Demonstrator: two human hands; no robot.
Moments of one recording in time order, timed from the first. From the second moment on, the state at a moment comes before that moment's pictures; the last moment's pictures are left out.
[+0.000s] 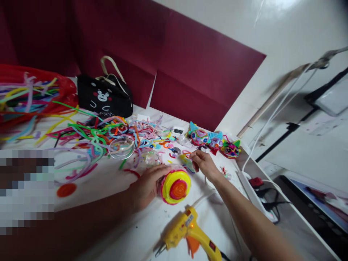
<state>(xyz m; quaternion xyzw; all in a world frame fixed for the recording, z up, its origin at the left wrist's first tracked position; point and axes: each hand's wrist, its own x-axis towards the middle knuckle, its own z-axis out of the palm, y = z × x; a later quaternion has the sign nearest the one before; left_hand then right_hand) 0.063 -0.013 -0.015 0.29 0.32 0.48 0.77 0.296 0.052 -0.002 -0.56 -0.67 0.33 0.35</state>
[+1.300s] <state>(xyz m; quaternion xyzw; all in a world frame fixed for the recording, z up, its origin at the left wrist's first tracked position) 0.067 -0.008 -0.020 0.18 0.38 0.46 0.78 0.248 0.161 0.025 -0.53 -0.74 0.34 0.25</state>
